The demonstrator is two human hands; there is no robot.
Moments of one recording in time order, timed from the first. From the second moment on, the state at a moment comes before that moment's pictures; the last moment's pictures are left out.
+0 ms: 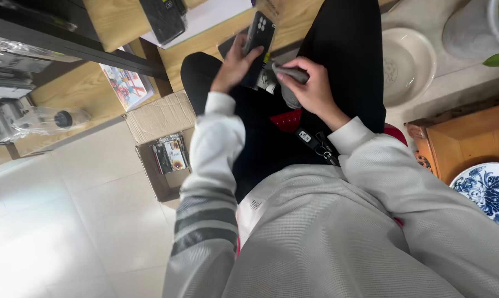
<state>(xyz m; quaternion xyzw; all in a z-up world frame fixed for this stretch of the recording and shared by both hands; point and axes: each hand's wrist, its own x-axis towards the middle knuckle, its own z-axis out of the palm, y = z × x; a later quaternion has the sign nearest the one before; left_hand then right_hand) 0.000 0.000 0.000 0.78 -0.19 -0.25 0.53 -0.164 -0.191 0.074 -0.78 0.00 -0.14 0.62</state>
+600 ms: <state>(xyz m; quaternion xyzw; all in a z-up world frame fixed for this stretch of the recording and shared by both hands) 0.148 0.003 -0.133 0.94 -0.21 -0.22 0.16 -0.132 -0.185 0.090 -0.78 0.09 -0.02 0.62</state>
